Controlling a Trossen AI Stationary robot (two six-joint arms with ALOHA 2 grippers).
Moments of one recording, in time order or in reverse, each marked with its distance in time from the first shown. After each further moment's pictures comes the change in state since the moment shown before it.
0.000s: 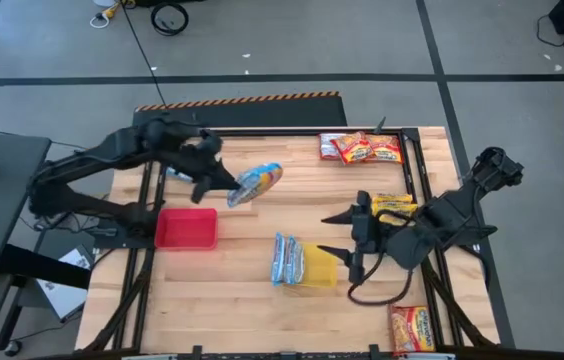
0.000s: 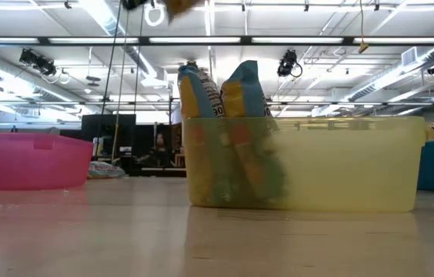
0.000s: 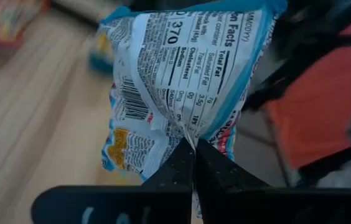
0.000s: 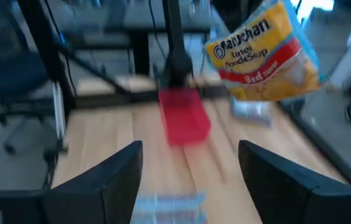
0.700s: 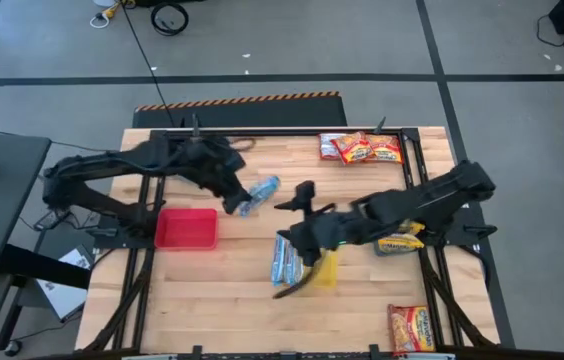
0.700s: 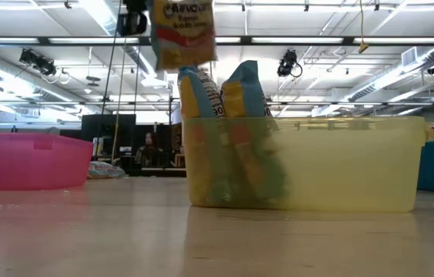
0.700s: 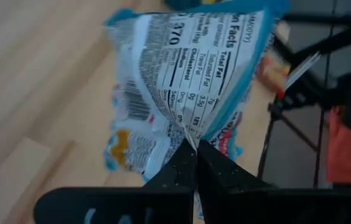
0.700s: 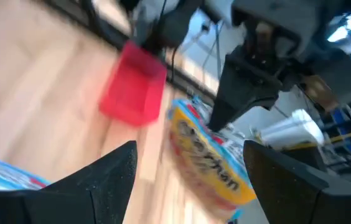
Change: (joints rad) left arm -0.117 0.162 0.000 -0.129 -0.257 -0.213; right arm -0.250 0.286 0.185 -0.002 -0.158 -0.739
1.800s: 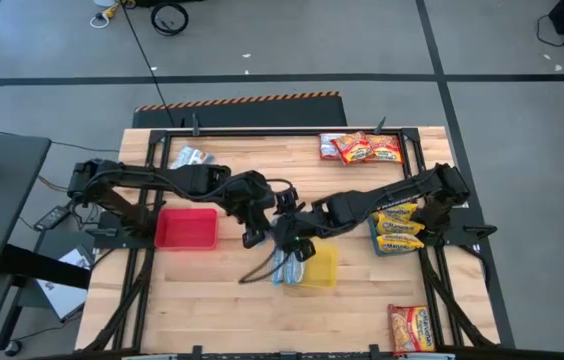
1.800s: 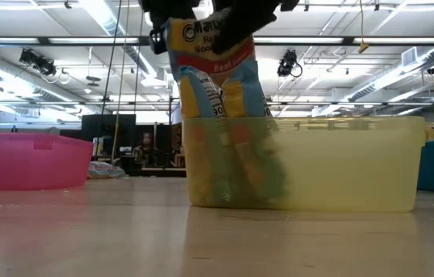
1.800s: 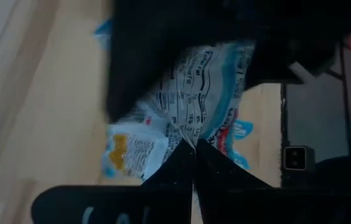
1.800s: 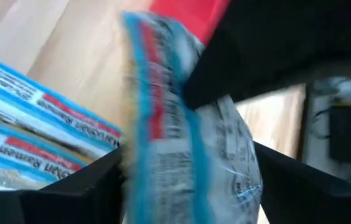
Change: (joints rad) left arm -0.169 0.229 0.000 0.152 -0.018 0.203; right arm -0.139 0.176 0.001 -0.203 -0.219 0.086
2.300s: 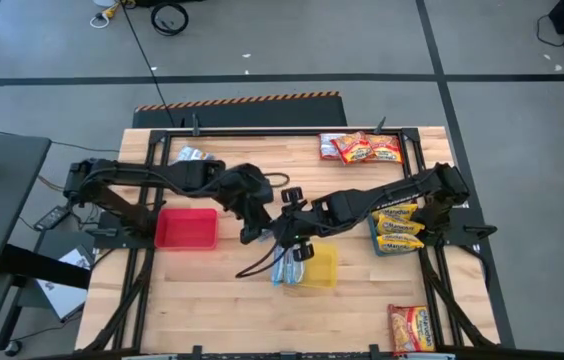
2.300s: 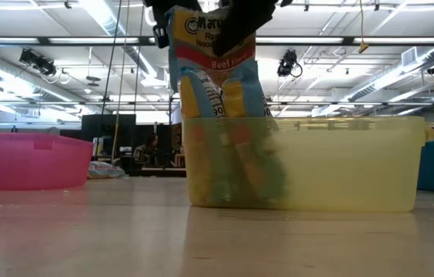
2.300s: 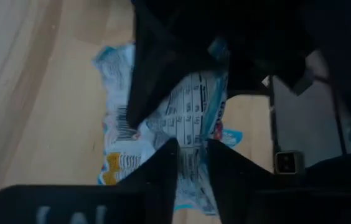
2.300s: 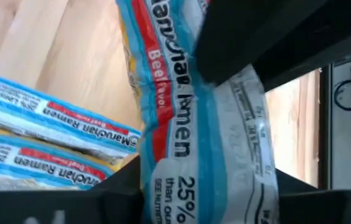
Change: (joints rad) left arm 0.025 -0.036 0.000 0.026 0.033 0.046; right arm -0.005 -0.001 -0.001 -0.031 -0.022 0.168
